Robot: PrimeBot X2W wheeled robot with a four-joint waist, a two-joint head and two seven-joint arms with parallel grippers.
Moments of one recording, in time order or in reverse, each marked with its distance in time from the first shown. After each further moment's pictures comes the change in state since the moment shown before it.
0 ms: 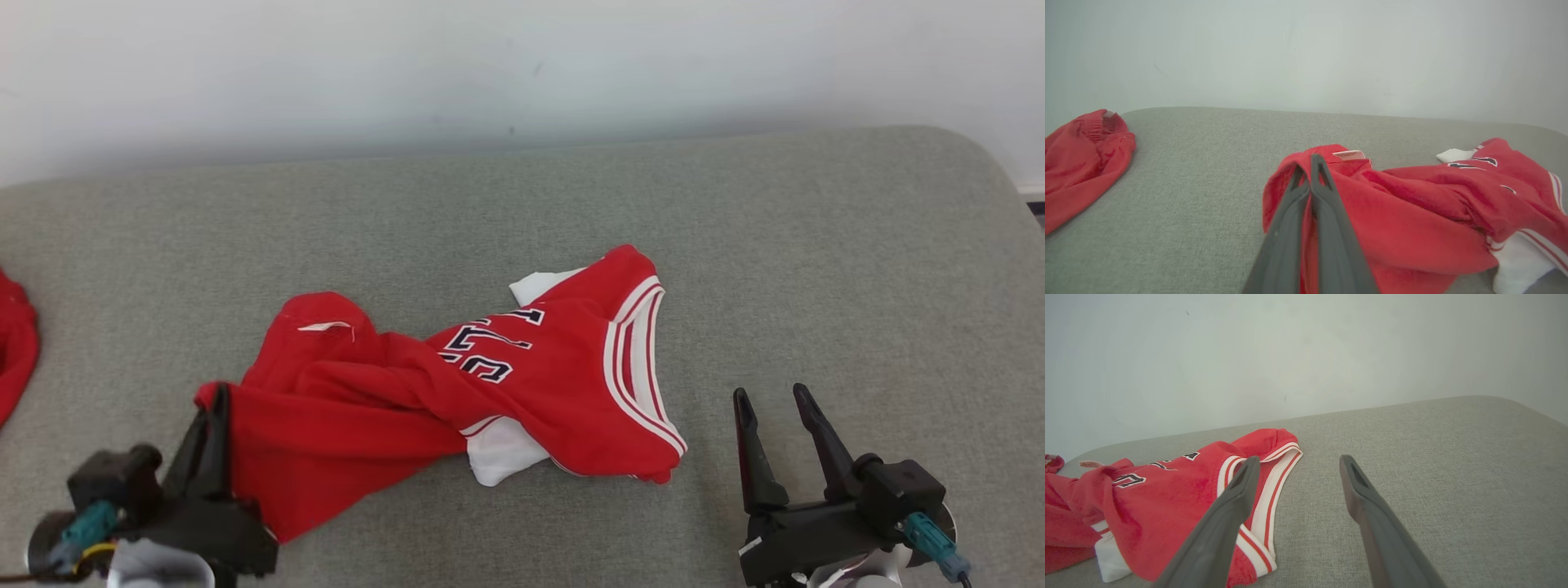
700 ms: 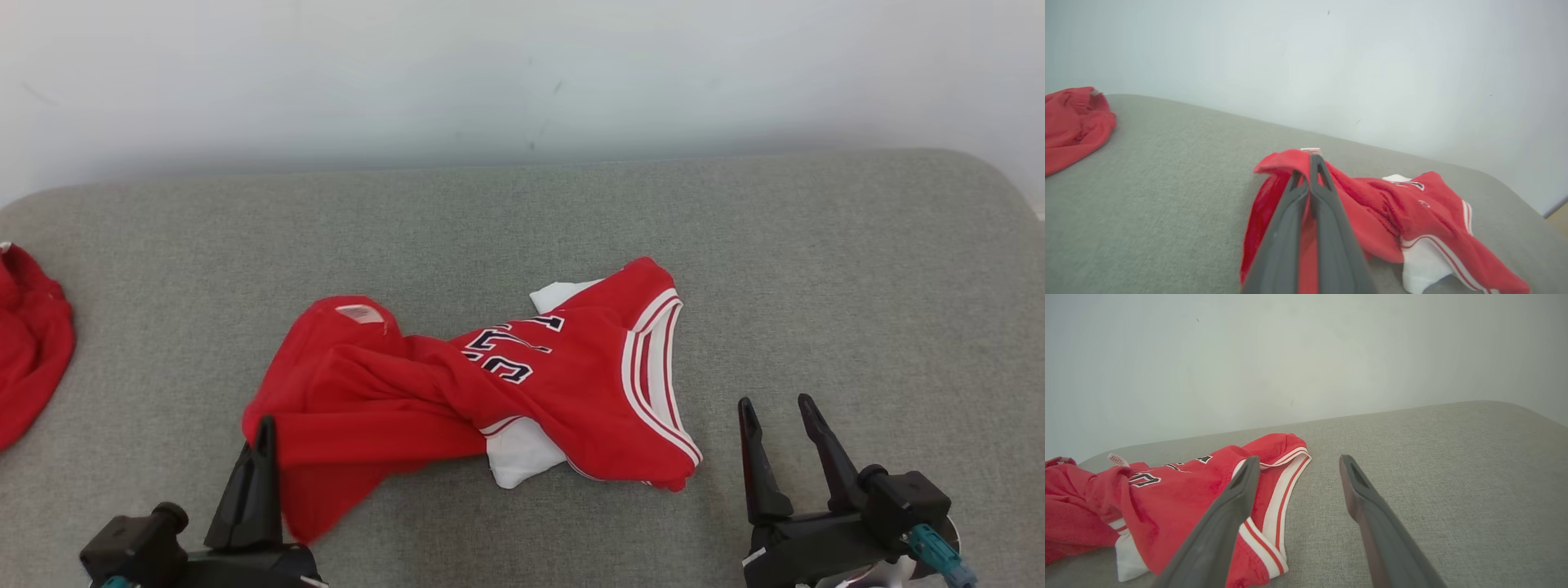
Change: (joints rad) left arm 0.162 -0.100 -0.003 -0.196 -0.063 0.013 -0.030; right arm 0.027 -0.001 -0.009 -0.017 0.006 0.000 0.000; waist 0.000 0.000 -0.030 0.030
